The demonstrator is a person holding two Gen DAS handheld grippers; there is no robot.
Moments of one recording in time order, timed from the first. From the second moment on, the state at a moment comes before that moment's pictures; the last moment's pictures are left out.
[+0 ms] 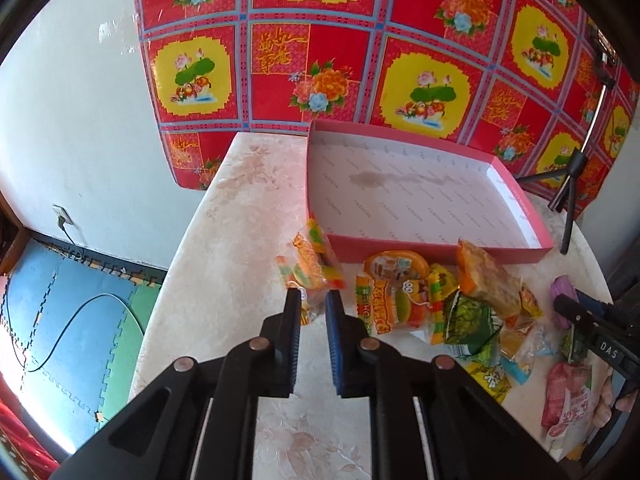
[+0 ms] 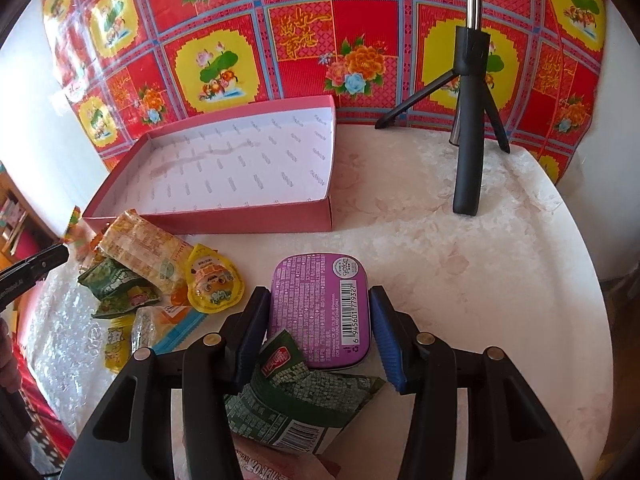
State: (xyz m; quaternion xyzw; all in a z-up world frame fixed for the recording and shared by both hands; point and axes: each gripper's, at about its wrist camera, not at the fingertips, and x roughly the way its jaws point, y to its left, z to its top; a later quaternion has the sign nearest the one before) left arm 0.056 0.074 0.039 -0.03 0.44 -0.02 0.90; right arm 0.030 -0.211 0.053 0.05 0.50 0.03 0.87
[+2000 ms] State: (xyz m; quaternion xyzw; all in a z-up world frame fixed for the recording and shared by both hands) left arm 0.092 0.053 0.081 -0.06 0.43 -0.03 0.90; right arm 0.055 -0.188 0.096 0.04 0.46 0.07 0.88
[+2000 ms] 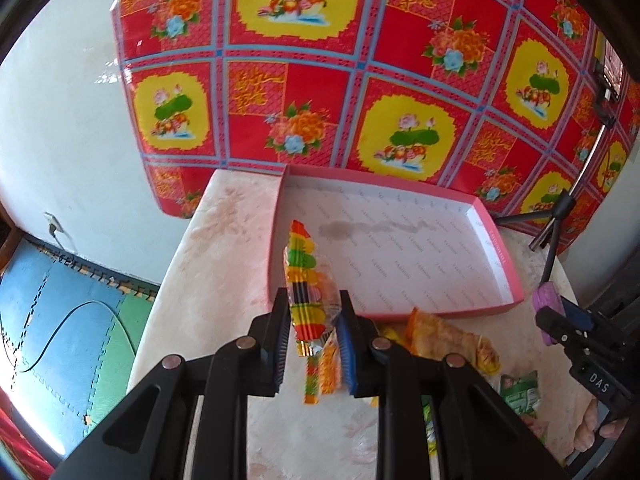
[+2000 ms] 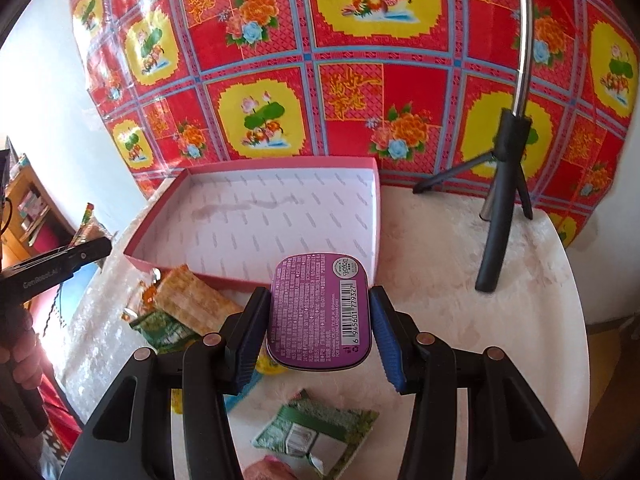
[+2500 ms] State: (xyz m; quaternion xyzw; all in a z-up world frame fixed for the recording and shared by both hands) left arm 0.147 0.022 0.087 -0.04 0.43 -0.07 0.90; right arm 0.110 -0.176 0.105 0.03 0.47 0.10 0.88
